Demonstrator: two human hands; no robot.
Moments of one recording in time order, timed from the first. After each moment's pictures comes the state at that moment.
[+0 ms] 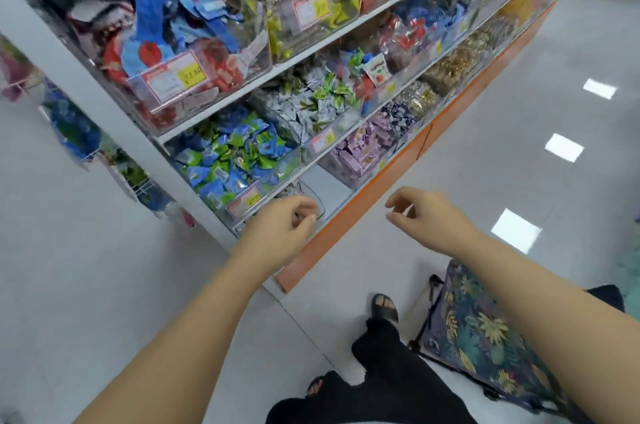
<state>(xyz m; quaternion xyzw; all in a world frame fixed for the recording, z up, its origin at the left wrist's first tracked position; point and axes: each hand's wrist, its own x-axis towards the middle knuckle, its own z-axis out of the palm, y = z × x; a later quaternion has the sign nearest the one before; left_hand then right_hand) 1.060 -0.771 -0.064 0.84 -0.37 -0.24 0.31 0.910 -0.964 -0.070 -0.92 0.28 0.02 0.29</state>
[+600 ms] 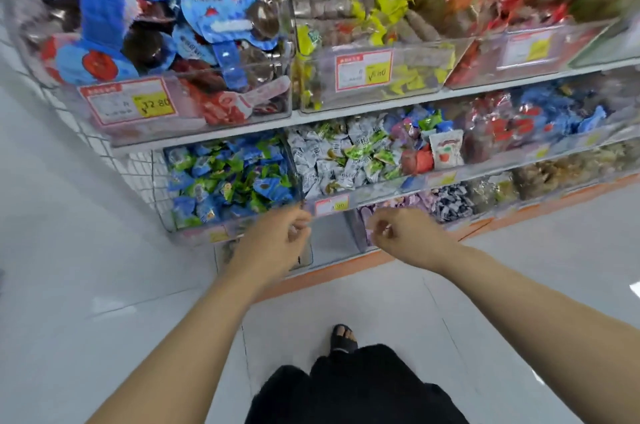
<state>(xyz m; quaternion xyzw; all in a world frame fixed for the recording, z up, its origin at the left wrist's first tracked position) 1.126 -0.916 -0.106 0.90 -0.14 -0.18 0.36 1.090 -1.144 -0.091 -0.97 0.01 0.17 0.20</state>
